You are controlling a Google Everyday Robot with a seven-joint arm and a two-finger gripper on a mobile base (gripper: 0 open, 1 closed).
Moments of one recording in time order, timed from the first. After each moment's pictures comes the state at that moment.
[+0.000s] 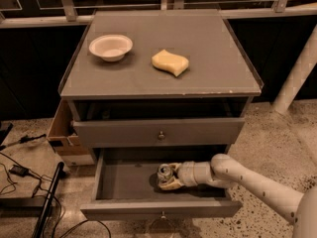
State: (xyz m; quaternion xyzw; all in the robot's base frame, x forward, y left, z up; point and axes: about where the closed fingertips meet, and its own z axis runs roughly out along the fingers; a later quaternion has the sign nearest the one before) arm 0.570 -0.049 0.390 -0.56 0.66 0.30 0.41
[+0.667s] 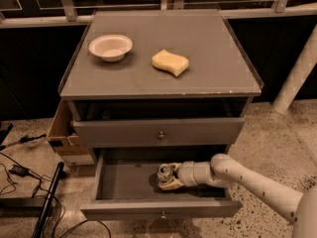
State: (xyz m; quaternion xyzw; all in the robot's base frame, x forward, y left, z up) arm 0.570 -0.048 0.390 -0.56 0.66 0.30 0.41
